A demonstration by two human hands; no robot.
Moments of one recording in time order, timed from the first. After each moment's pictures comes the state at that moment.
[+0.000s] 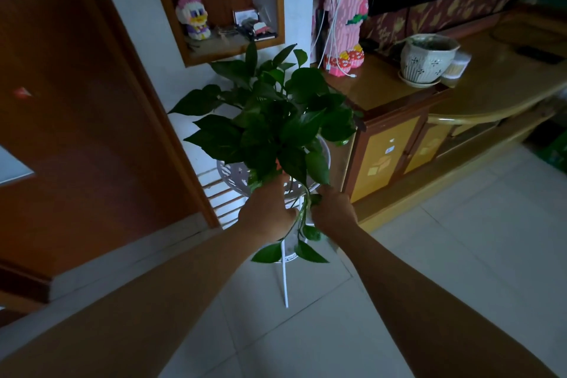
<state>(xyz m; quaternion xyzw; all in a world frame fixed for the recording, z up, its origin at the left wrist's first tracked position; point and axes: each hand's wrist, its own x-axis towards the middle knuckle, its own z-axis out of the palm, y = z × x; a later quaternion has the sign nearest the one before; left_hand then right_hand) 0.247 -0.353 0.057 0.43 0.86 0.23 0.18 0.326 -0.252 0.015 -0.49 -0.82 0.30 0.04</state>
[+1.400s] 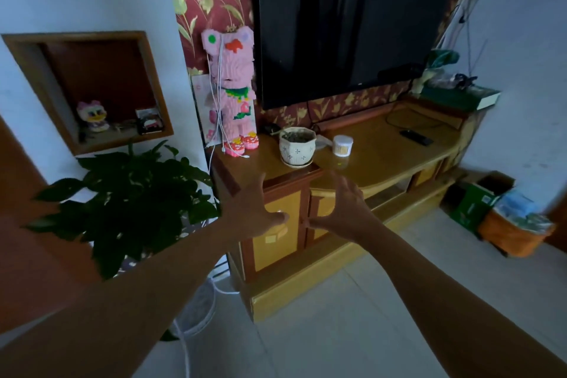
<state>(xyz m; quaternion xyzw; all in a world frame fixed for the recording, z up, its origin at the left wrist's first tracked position) 0.464 -0.108 0.195 0.44 0.84 0.26 0.17 0.617 0.004 0.194 -0.37 -0.87 0.28 0.14</state>
